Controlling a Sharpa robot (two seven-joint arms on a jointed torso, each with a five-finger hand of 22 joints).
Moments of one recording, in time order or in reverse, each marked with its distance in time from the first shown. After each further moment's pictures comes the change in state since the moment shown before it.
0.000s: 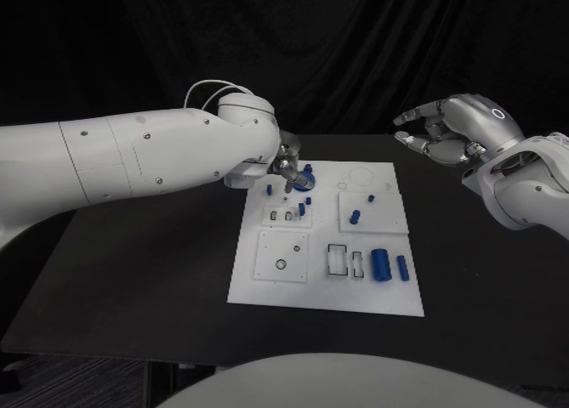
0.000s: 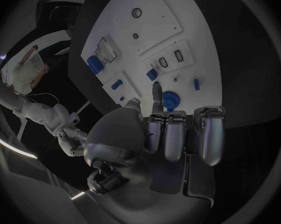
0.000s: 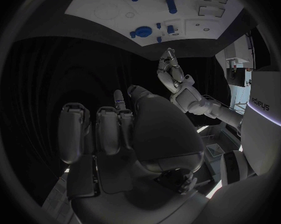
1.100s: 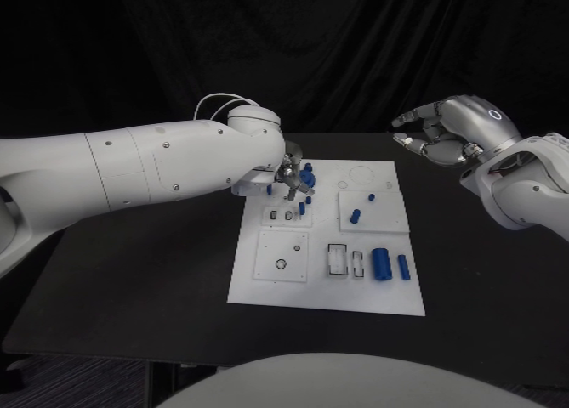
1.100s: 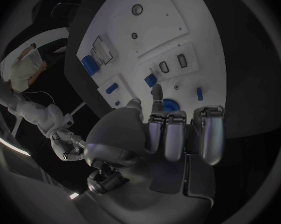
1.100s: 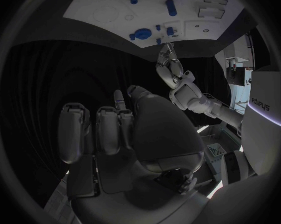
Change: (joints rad) left arm -0.046 0.043 0.000 -0.061 0.022 -0.012 -0.021; left_hand 0.014 0.015 0.030 -0.002 -0.064 0.035 0.001 -0.072 -0.017 0.000 0.000 0.000 0.000 0.000 0.000 0.000 0.000 0.000 0.000 0.000 -0.009 0.000; right arm -0.003 0.010 0.000 -0.007 0.001 0.013 -0.001; right_hand 0.000 0.000 0.003 -0.003 0.007 0.000 0.000 0.000 -0.002 0.000 0.000 0.003 0.002 -0.003 0.003 0.000 0.000 0.000 0.000 0.000 0.000 0.000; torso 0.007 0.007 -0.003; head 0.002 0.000
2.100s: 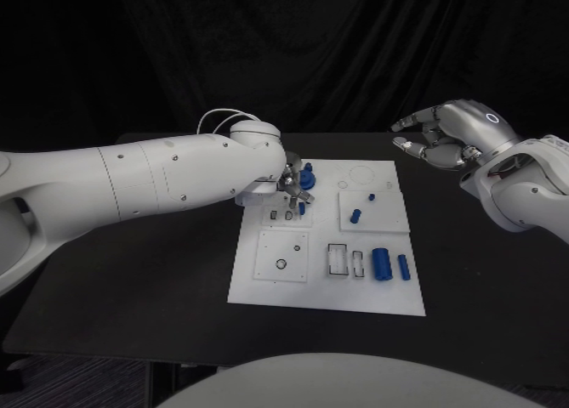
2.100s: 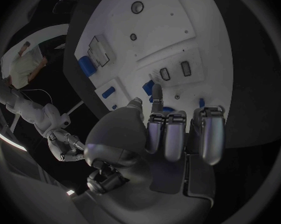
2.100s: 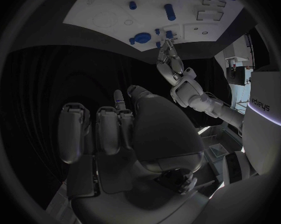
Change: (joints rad) left arm -0.047 0.014 0.000 -0.030 0.006 -0.035 0.007; left_hand 0.013 -0.005 0.025 -0.008 0.017 0.014 0.000 -0.019 0.000 0.000 0.000 0.000 0.000 0.000 0.000 0.000 0.000 0.000 0.000 0.000 0.000 0.000; right arm -0.007 0.002 0.000 -0.006 0.000 0.023 -0.006; right_hand 0.000 0.000 0.000 0.000 0.008 0.000 0.000 0.000 -0.001 0.000 0.000 -0.004 -0.001 0.000 0.000 0.000 0.000 0.000 0.000 0.000 0.000 0.000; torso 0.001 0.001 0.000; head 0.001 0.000
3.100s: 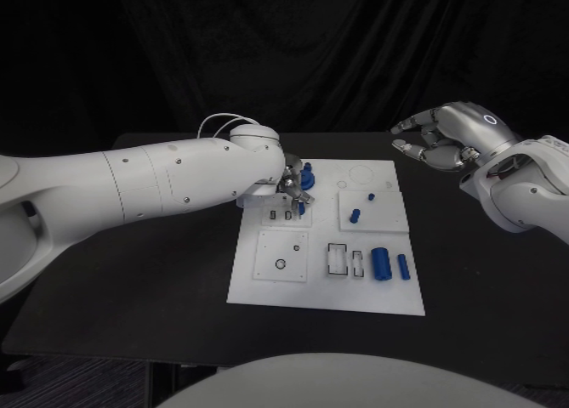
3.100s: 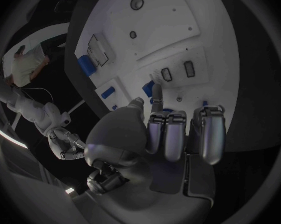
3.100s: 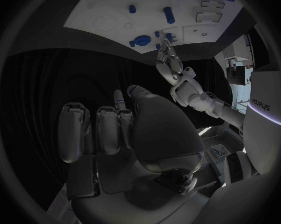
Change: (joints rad) left arm -0.016 0.013 0.000 -0.032 0.001 -0.013 0.041; left_hand 0.025 -0.007 0.034 -0.015 0.009 0.011 -0.004 -0.022 0.005 0.000 0.000 0.000 0.000 0.000 0.000 0.000 0.000 0.000 0.000 0.000 -0.008 0.000; right arm -0.002 -0.002 0.000 0.000 0.000 0.018 -0.007; right_hand 0.005 -0.005 0.003 -0.003 0.000 0.004 0.004 0.000 -0.001 -0.003 0.003 0.000 0.000 0.000 0.000 0.000 0.000 0.000 -0.004 0.004 0.000 0.000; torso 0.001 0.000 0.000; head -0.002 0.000
